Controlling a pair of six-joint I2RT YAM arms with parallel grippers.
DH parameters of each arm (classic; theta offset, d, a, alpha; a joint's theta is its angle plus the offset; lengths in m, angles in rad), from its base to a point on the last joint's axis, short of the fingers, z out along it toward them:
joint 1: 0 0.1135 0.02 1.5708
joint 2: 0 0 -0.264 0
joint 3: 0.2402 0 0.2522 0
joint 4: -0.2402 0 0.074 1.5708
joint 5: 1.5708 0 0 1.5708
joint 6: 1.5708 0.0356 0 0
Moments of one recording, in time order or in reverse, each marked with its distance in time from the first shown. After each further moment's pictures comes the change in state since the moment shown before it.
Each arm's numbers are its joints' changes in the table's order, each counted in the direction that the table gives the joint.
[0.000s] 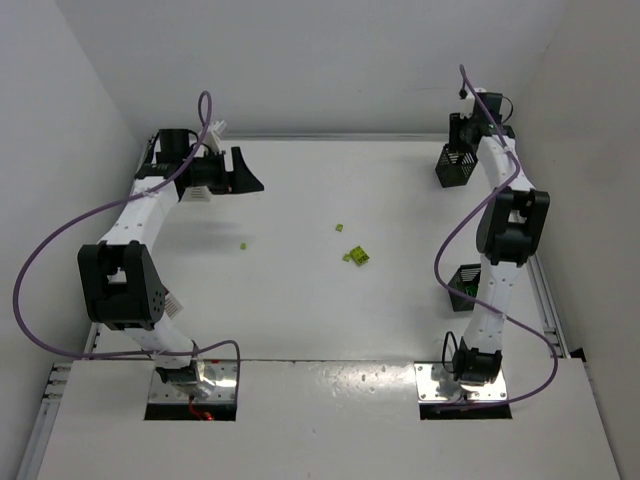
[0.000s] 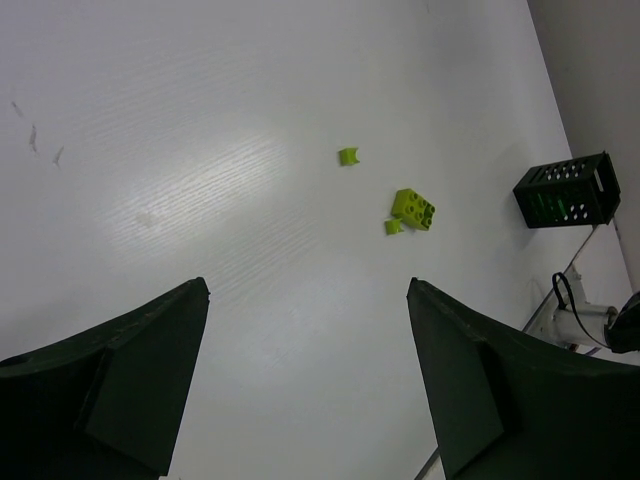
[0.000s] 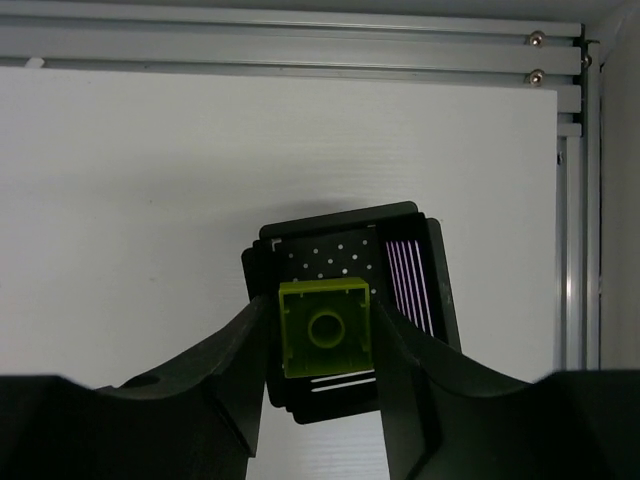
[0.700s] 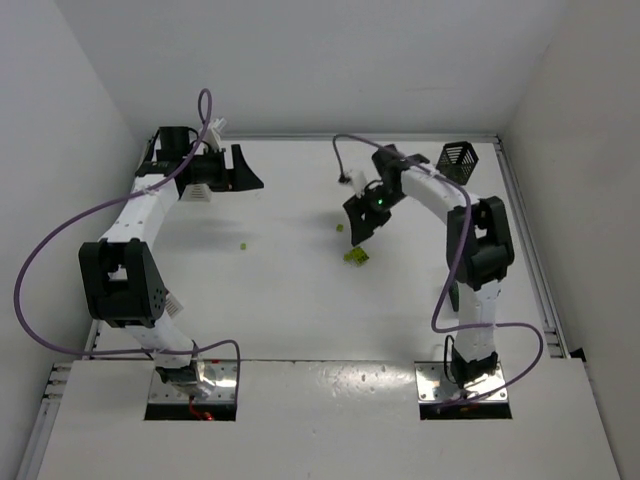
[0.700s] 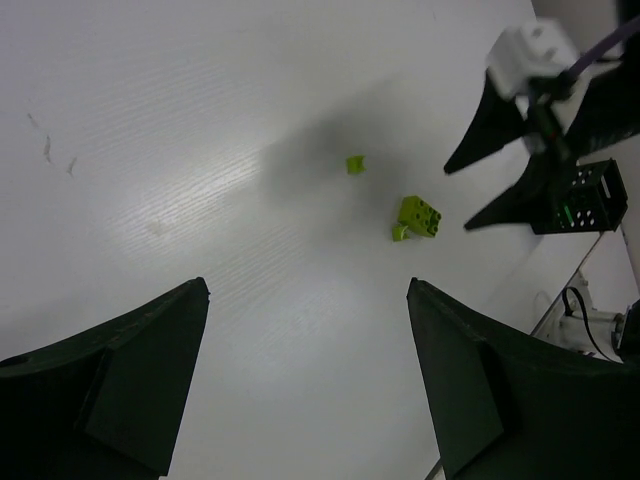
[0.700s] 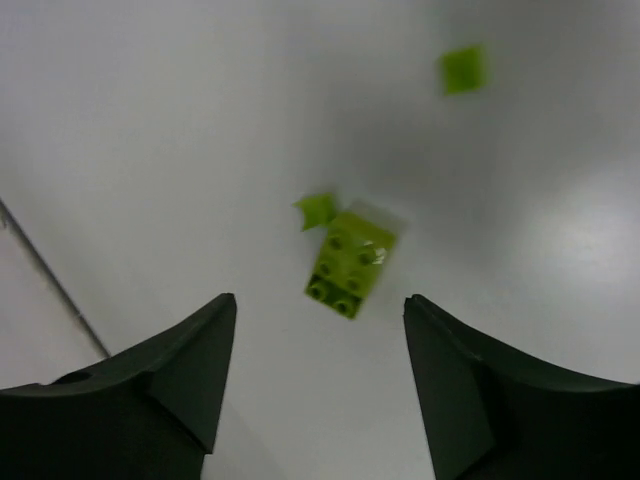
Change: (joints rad) left arm 0.000 -0.018 0.026 0.001 -0.010 0.002; right arm 0.424 0.227 -0.386 -0.440 -0.537 -0.332
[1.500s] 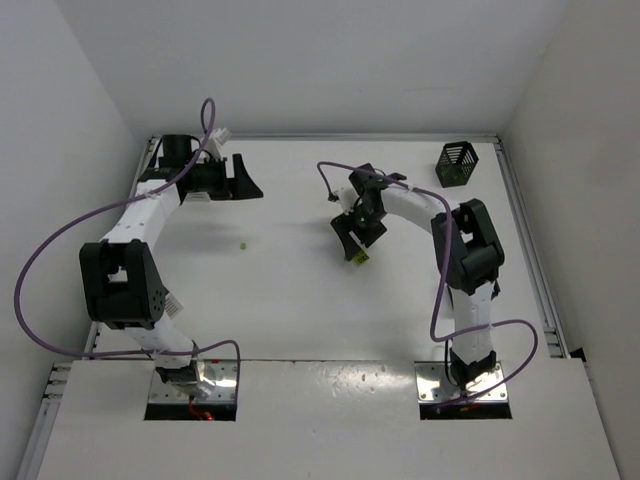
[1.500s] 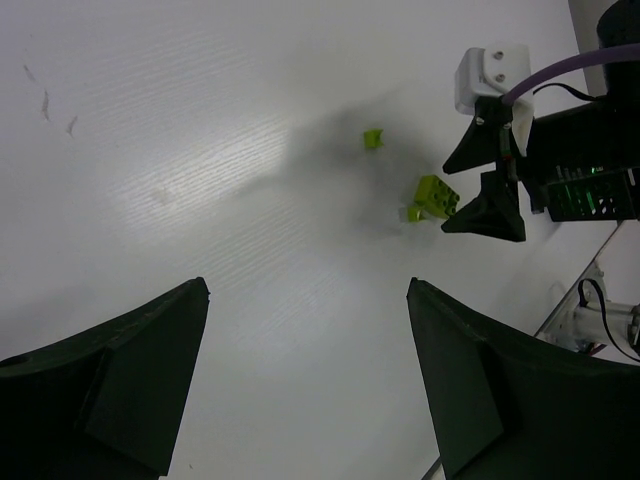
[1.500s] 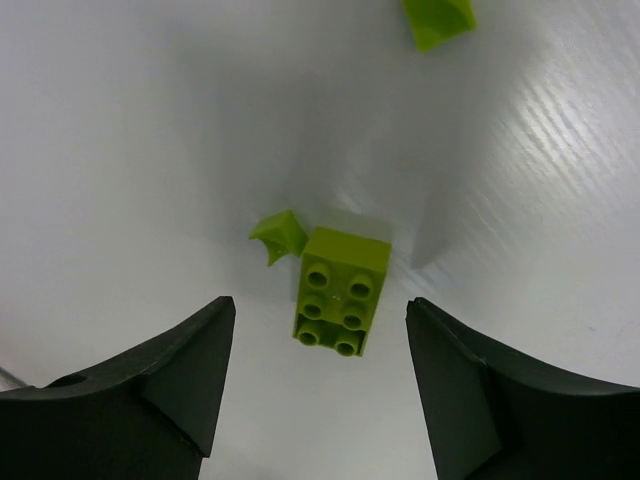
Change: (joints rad) left arm 0.003 0.009 -0.062 -0.006 -0.028 0.026; right arm 0.160 -0.001 -0.183 0.127 0.277 0.246
